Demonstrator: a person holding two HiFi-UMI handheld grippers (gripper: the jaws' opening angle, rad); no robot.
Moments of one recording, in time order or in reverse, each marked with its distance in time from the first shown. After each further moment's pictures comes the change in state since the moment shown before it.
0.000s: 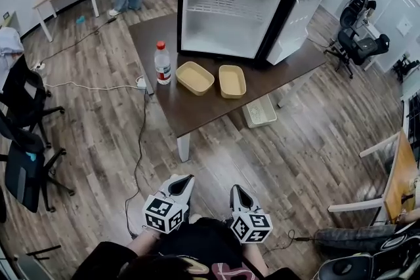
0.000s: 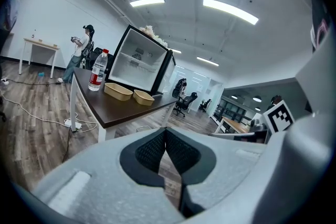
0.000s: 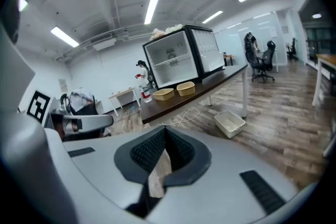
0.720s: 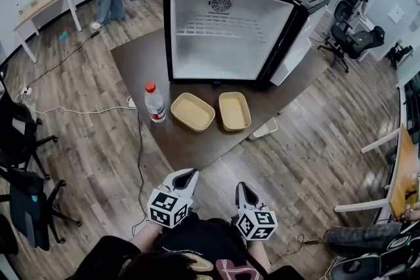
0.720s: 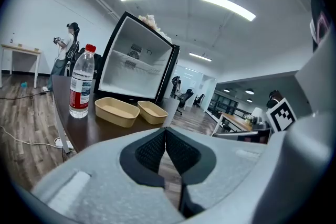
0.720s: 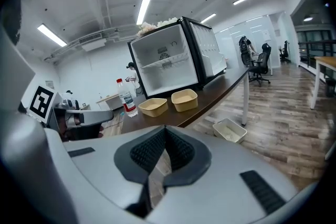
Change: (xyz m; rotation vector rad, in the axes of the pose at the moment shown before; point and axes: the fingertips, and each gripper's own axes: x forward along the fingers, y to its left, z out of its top) left arm 0.123 0.117 0.100 0.094 0.033 -0.092; right arm 0.150 -0.016 0.084 0.026 -0.038 -0.092
